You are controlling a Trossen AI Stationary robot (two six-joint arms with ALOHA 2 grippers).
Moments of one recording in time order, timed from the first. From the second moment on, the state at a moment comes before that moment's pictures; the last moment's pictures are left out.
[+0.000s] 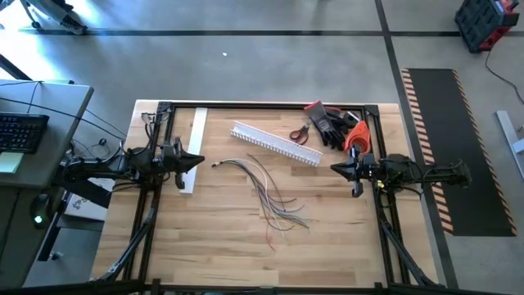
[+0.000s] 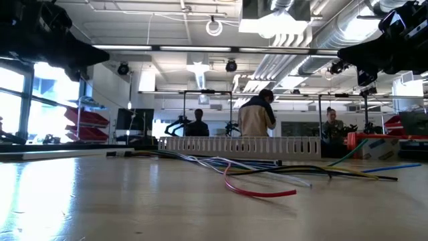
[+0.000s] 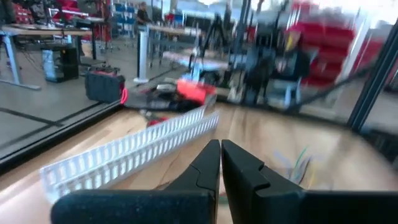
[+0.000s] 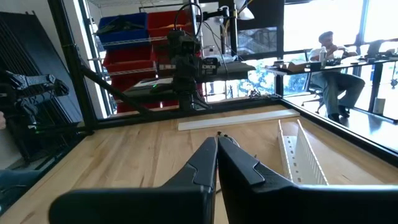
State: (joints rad) left arm -0.04 0.03 0.09 -0.07 -0.28 -0.17; right arm 0.07 0.01 0.01 0.04 0.15 0.10
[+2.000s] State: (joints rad) left arm 0.19 1.13 0.10 0.28 -0.22 -0.13; right arm 0.07 0.01 0.01 0.09 0.17 0.05
